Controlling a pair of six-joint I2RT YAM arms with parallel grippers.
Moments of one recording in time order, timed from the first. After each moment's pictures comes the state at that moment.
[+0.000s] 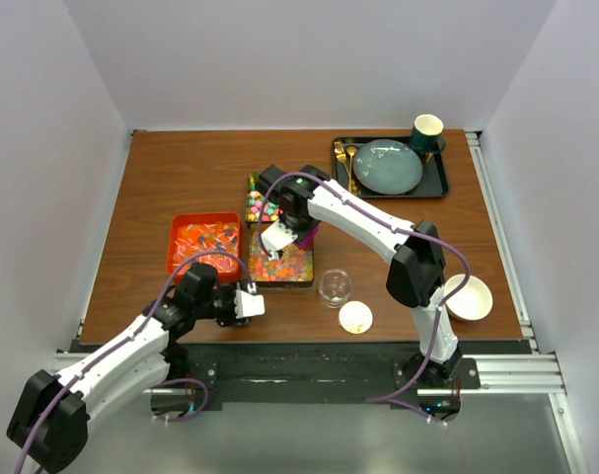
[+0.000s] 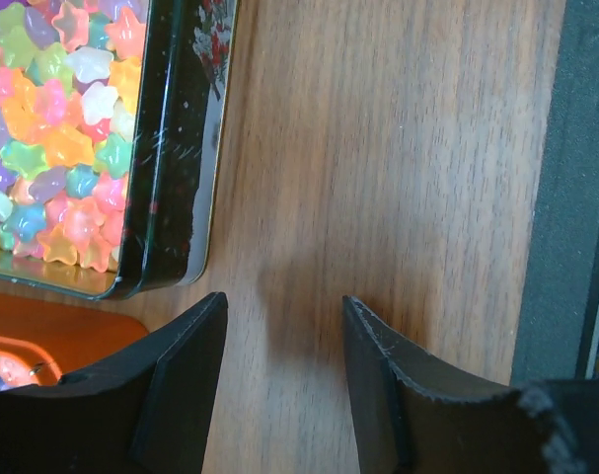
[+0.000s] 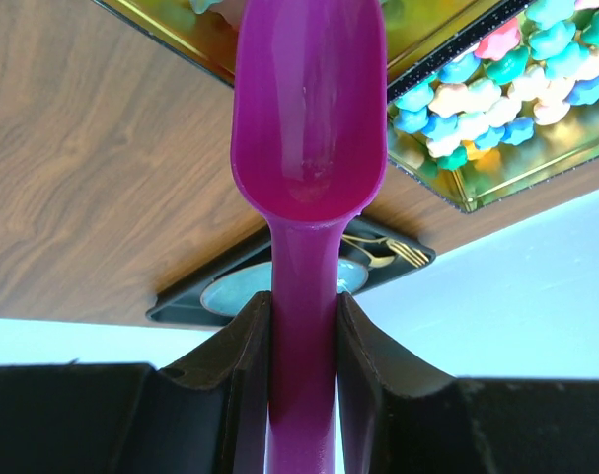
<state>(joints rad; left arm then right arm) -0.54 0.77 0.25 -0.27 0.45 0.81 0.87 2.10 2.02 -1.31 0.33 -1.54</state>
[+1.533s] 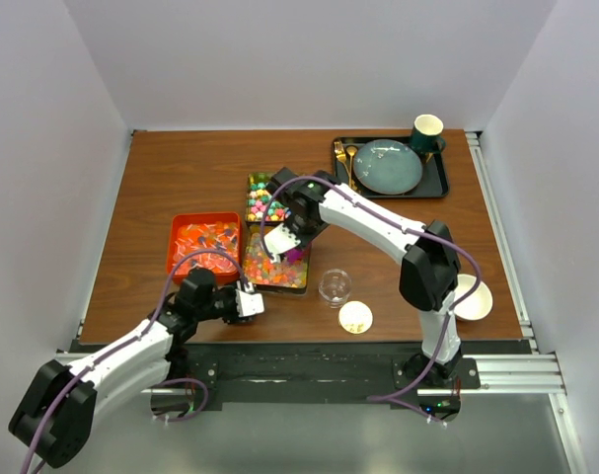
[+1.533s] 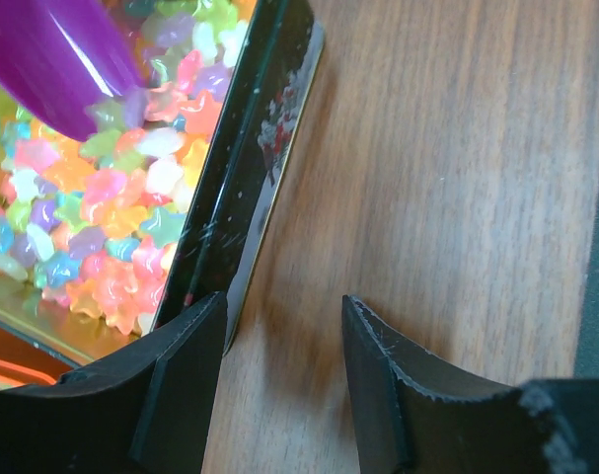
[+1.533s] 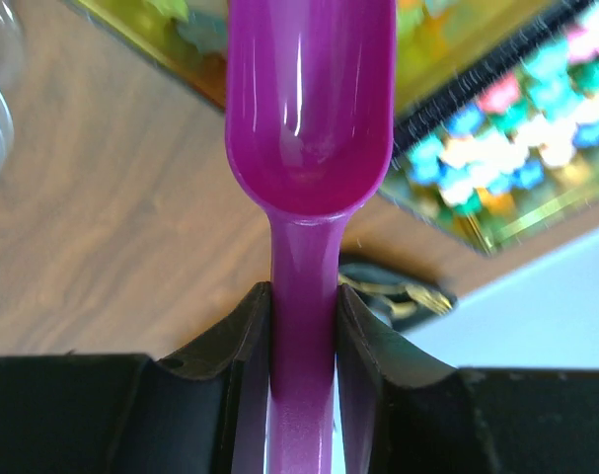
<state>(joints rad) -0.52 0.82 0.12 0.08 0.49 0.74 0.84 2.01 1.84 -1.17 0.16 -1.51</state>
